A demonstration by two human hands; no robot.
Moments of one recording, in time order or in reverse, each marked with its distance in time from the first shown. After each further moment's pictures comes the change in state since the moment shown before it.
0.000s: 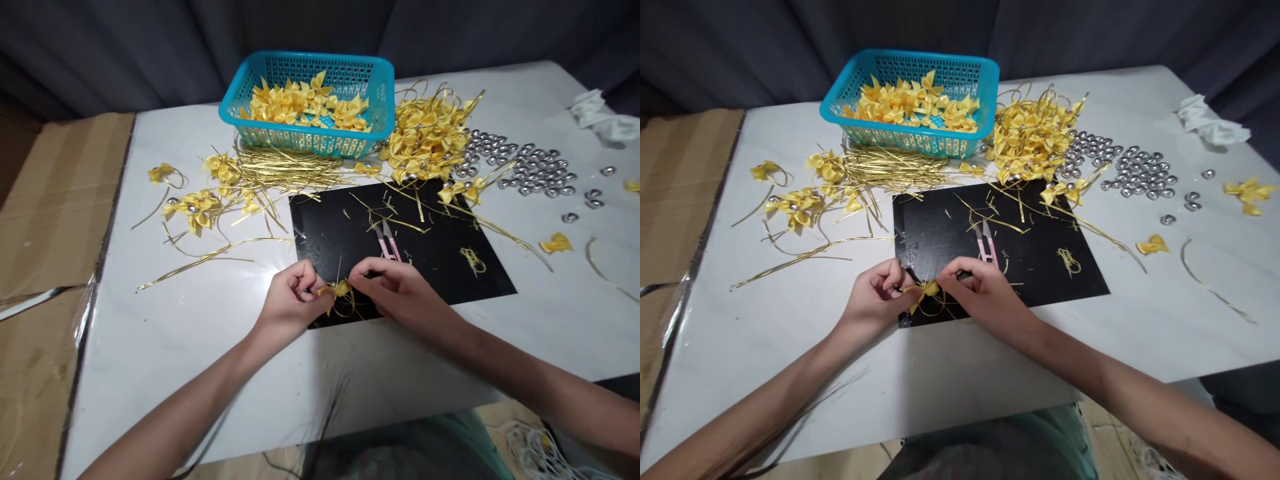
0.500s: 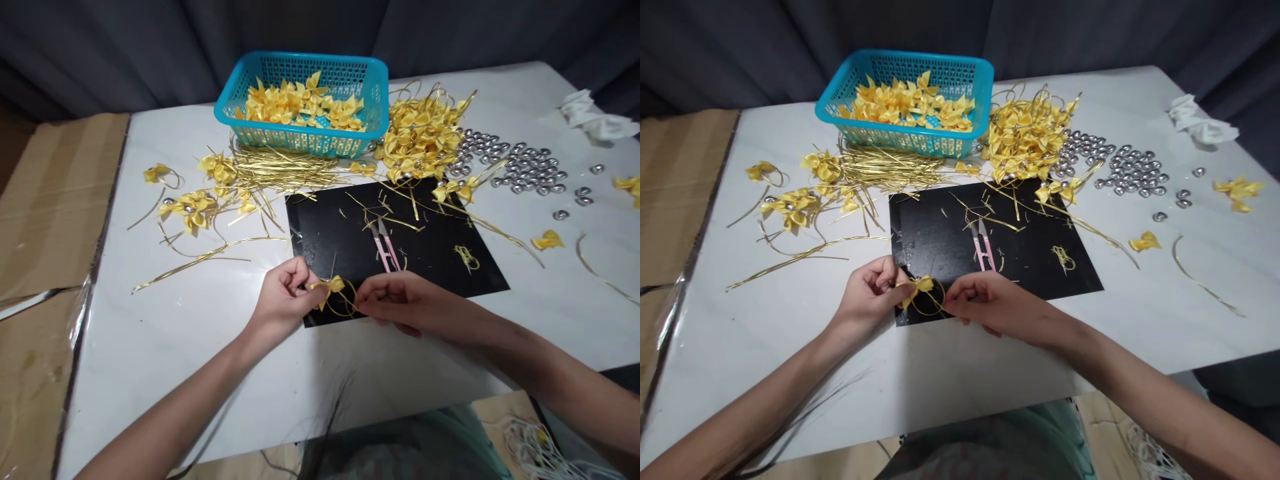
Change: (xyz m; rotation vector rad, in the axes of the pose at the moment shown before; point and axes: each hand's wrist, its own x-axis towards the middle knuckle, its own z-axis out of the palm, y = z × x) left_hand 0.004 0.003 0.000 -0.069 0.008 0.027; right_hand -0.009 0.000 -0.025 -0.061 -0.366 0.203
